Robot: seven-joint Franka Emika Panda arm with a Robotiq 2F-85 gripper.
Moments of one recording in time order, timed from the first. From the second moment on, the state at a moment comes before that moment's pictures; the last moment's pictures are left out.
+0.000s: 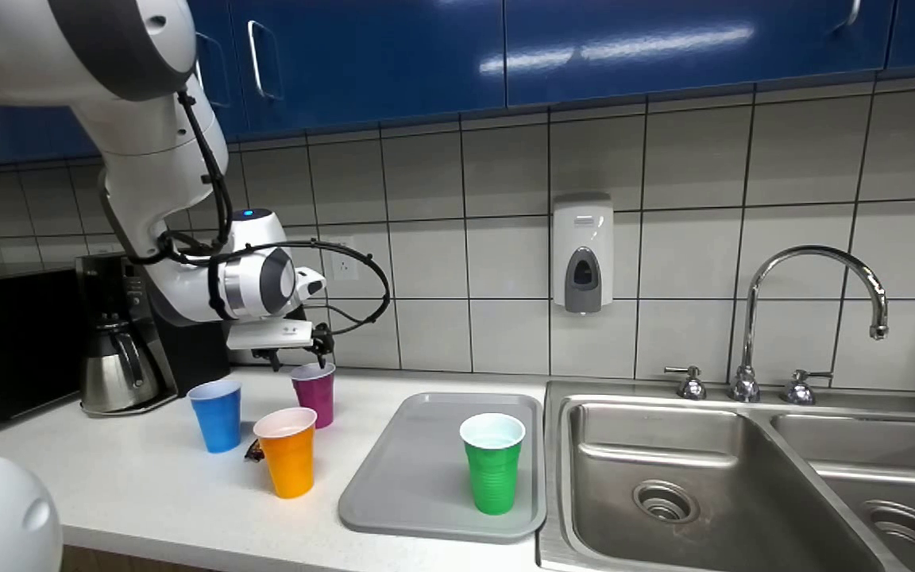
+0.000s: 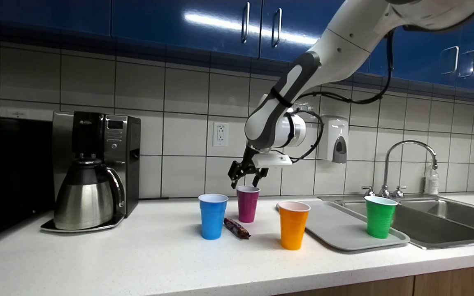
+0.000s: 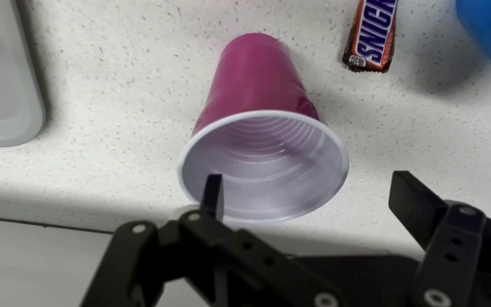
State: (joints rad) arm 0.24 0.43 0.05 -2.00 -0.07 2.88 0.00
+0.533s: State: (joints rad) arm 0.23 0.39 0.06 -2.01 -0.06 2.90 0.01
